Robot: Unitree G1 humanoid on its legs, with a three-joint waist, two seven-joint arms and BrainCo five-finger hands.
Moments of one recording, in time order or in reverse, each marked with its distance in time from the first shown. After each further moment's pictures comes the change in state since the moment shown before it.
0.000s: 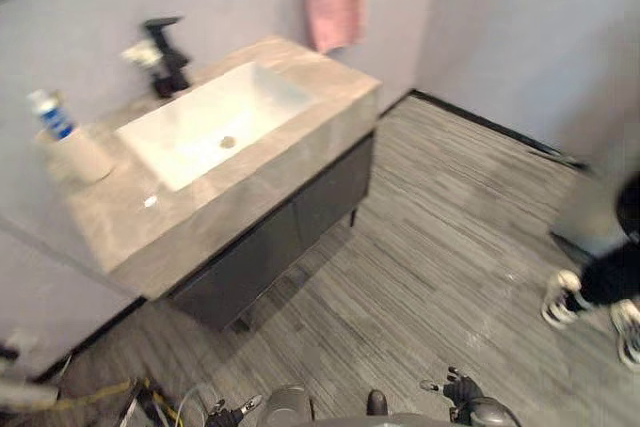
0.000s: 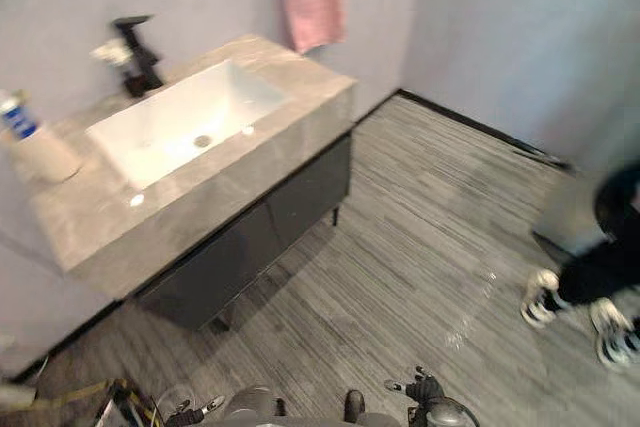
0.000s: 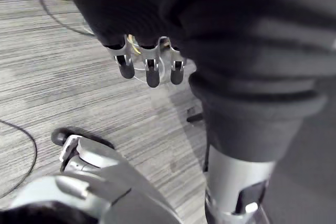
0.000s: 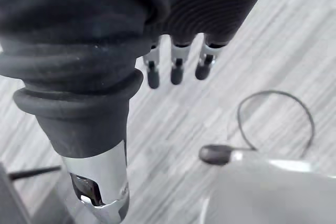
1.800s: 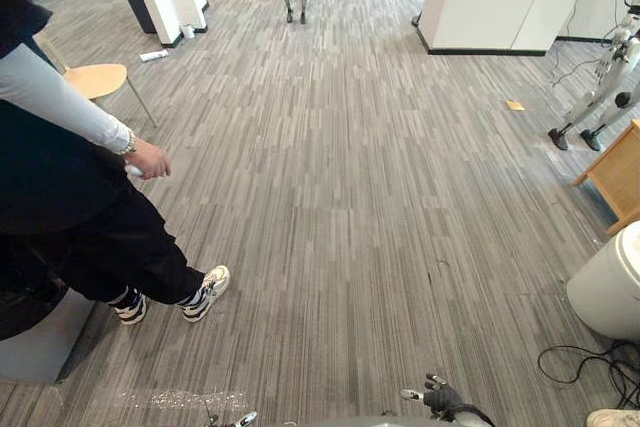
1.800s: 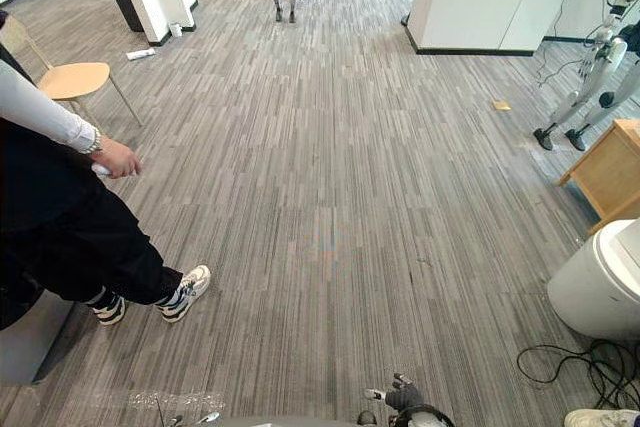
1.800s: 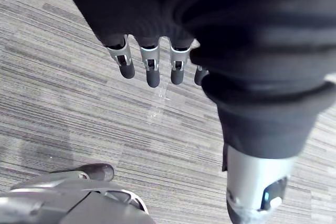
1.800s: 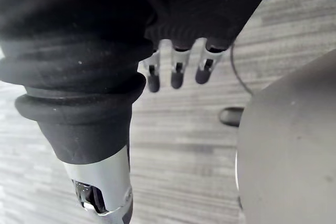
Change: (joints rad) left arm 0.000 0.061 -0.097 0.067 0.102 -0.034 0.046; right arm 0.002 0.069 0.059 0.031 0.051 -0.038 0.020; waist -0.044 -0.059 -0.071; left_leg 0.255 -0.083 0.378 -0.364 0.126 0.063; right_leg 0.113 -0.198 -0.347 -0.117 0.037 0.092
